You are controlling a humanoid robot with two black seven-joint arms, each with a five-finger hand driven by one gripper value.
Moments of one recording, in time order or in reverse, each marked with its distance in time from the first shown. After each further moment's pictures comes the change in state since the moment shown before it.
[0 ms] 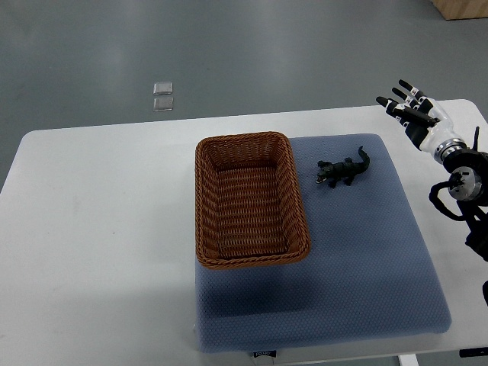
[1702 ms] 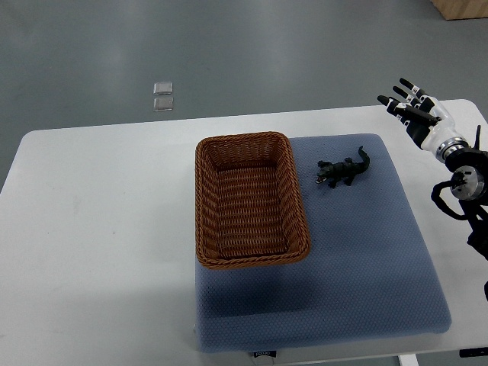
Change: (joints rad) left arm 0.001 0.000 -0.001 0.000 0.000 0.003 -0.001; right arm 0.000 -0.007 0.000 0.001 0.001 0.013 0.000
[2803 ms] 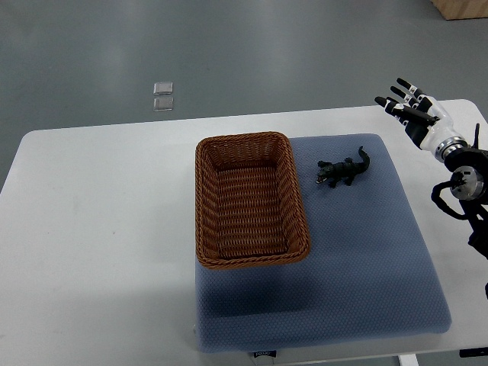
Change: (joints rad) left arm 0.000 0.000 0.000 0.000 0.000 0.000 0.000; right arm 0.002 -0.015 -0.032 0.014 -0.039 0.002 -0.002
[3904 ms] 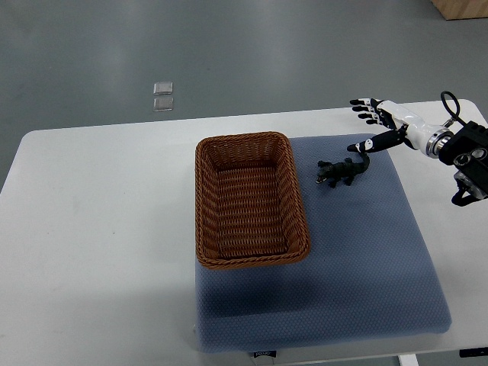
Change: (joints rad) left arm 0.000 0.000 0.000 0.000 0.000 0.000 0.000; right arm 0.067 -0.167 -0.429 0.173 -0.579 0.009 0.066
